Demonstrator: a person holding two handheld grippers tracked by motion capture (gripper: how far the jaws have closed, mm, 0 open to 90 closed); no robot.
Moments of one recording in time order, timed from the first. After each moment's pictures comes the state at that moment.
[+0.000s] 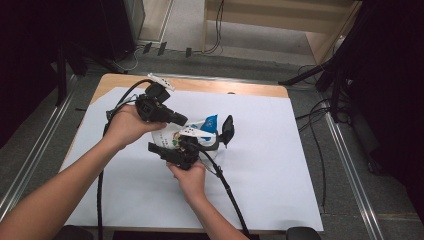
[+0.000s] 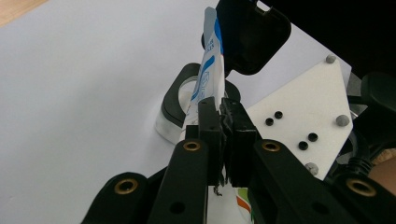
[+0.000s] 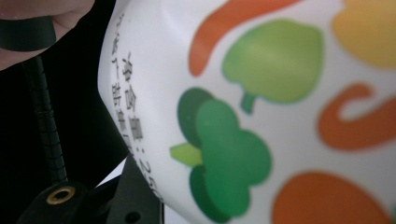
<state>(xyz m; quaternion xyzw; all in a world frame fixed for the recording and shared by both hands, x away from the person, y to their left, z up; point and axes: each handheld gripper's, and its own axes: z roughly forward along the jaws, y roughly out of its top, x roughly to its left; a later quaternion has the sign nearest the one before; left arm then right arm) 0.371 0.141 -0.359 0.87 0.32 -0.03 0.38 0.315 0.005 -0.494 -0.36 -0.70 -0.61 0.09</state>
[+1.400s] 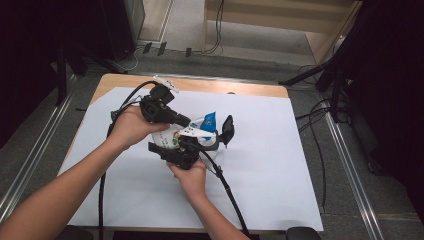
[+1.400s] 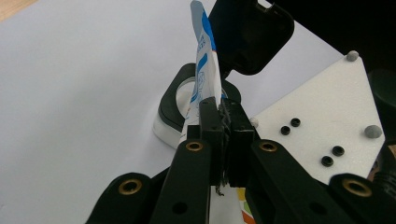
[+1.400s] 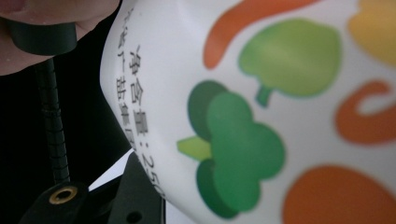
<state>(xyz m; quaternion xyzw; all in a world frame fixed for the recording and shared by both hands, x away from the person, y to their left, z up) 0.373 0.133 -0.362 0.87 0.31 -0.03 0.38 0.314 0.004 -0.490 -0.35 -0.70 -0.61 0.08</state>
